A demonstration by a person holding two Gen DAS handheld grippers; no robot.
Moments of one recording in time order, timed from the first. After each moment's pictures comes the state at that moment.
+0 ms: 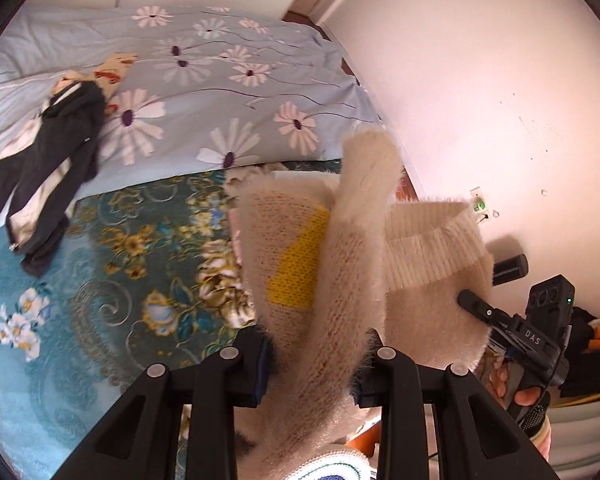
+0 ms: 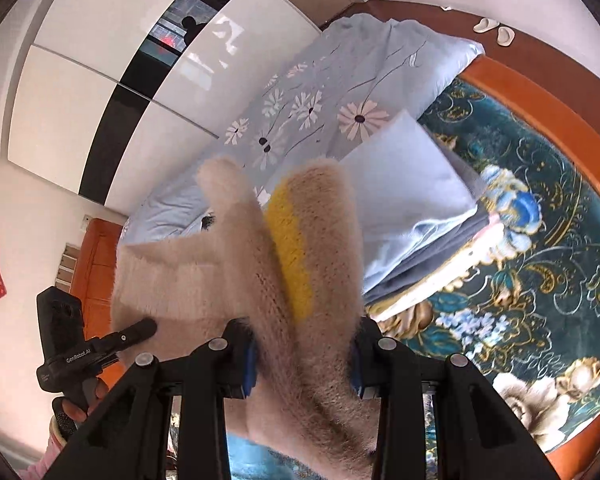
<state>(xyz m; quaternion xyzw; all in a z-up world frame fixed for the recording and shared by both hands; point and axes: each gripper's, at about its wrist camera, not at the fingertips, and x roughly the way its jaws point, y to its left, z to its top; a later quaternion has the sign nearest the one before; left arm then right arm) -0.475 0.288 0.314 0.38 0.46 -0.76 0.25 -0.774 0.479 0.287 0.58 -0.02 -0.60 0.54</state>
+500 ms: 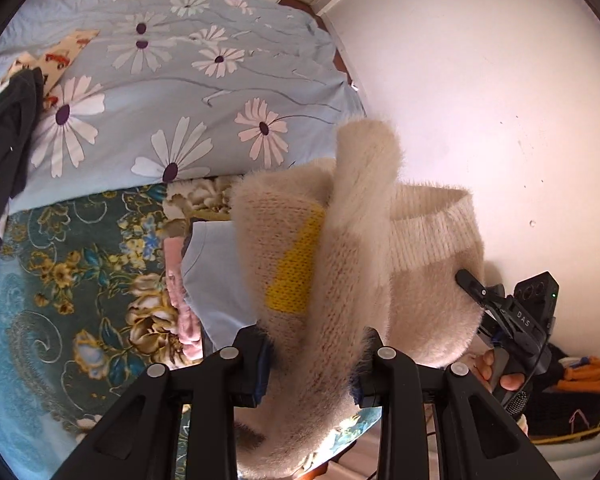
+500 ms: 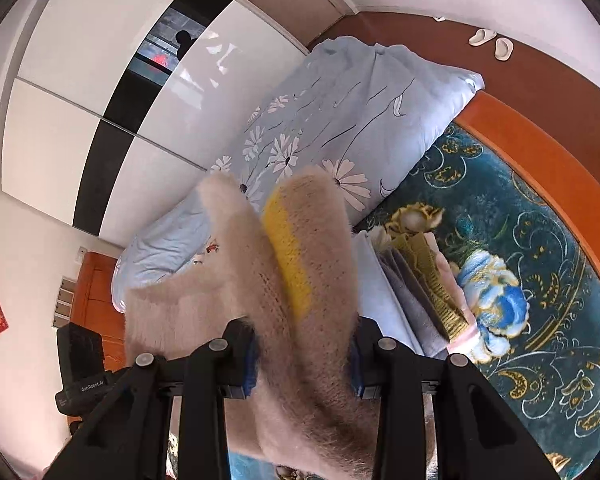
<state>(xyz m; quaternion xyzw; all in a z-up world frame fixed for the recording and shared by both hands) -0.590 0.213 0.266 0.36 0.53 -0.73 0.22 -0.924 0.394 0.261 0.58 -0.04 -0.61 0.54</state>
